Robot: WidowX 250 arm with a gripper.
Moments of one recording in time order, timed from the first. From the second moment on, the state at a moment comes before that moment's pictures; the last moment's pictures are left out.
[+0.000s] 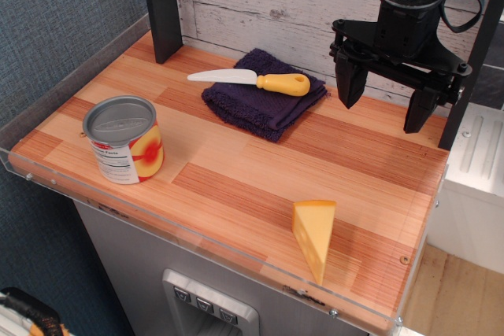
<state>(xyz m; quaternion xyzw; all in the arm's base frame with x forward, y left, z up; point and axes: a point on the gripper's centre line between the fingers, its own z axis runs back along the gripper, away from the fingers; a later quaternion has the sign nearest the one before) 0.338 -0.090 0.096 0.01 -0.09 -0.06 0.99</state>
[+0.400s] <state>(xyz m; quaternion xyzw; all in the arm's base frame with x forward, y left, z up) 0.334 -0.090 0.083 0.01 -0.07 -0.08 0.99</state>
